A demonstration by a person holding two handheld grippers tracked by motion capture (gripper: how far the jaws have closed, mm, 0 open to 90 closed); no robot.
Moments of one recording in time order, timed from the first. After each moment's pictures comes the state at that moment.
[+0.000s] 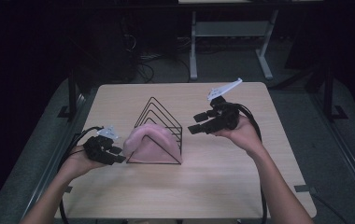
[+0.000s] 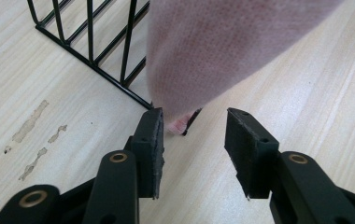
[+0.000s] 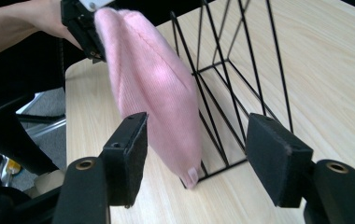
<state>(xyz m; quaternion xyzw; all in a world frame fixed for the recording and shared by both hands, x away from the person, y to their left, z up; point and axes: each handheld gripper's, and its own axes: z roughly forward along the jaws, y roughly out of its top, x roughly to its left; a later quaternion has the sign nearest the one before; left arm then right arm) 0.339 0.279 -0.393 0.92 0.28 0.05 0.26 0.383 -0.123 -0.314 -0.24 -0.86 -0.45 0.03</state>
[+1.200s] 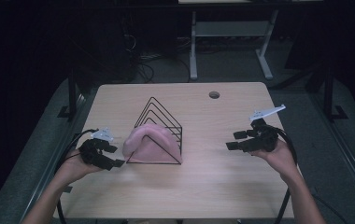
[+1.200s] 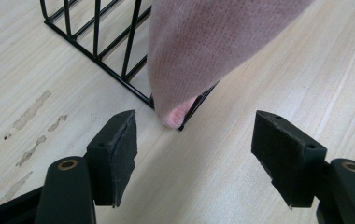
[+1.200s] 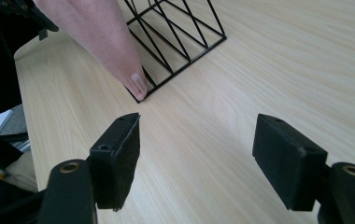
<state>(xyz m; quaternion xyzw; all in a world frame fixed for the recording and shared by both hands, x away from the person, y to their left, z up) 0.329 0.288 -0.395 0.91 0.30 0.06 0.28 0.350 -0.231 -0.377 -0.35 -0.83 -0.43 0.02</state>
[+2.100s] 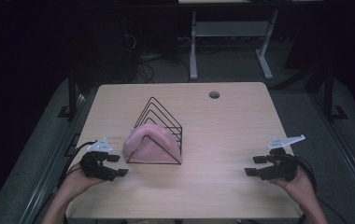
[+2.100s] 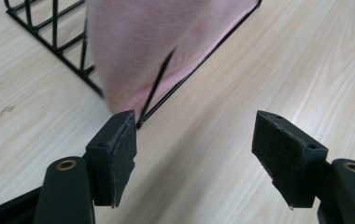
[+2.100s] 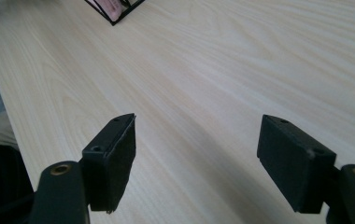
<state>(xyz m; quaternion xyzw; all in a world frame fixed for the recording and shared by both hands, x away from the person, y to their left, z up) 0.294 0.286 -0.416 0.88 0.32 0.06 0.35 0.289 -0.280 -0.428 -0.40 -0.83 -0.39 0.00</state>
